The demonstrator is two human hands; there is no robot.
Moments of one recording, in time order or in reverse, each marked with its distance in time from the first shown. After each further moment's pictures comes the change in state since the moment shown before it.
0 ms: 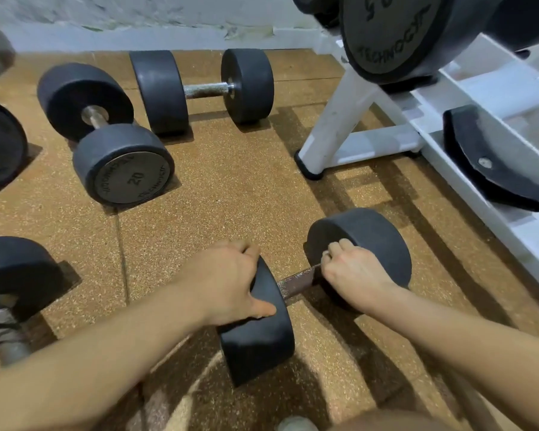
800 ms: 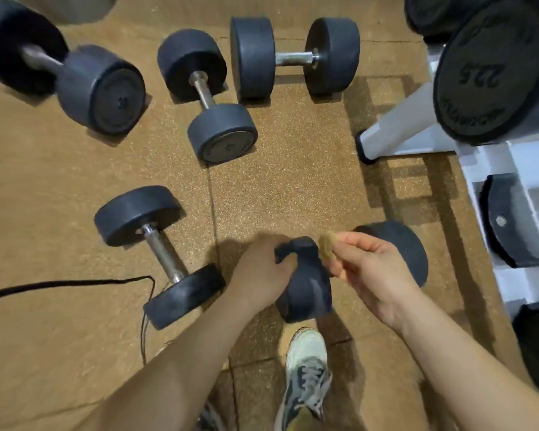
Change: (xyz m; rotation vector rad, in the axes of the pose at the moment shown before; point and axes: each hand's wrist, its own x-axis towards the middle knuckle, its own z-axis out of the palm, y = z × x) left_hand -0.111 -0.008 -0.064 -1.144 0.122 -0.410; right_hand -0.023 -0.033 -0.229 2.151 -0.252 0.872
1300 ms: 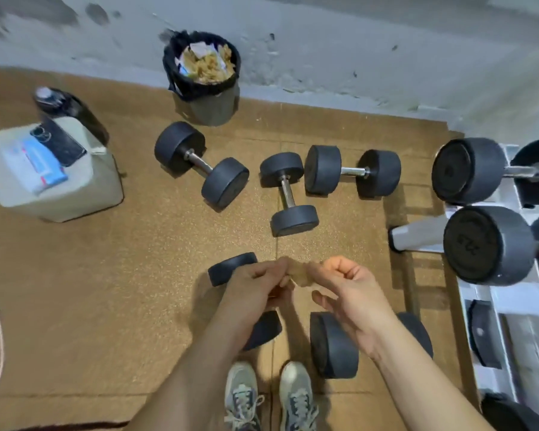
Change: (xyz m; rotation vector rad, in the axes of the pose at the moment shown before) left_hand -0.164 0.125 -0.283 -0.949 0.213 -0.246; right_hand -0.180 -0.206 0.204 -0.107 -0.294 0.011
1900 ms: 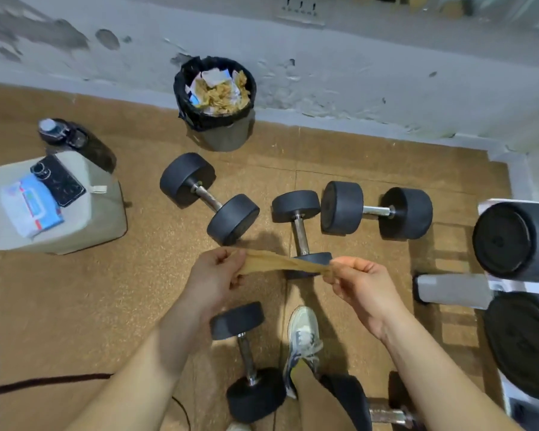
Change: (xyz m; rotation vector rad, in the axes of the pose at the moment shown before) left_hand 0.165 0.103 -0.051 0.133 0.241 0.053; right_hand 0.178 -0.098 -0.003 -0.060 0.110 0.068
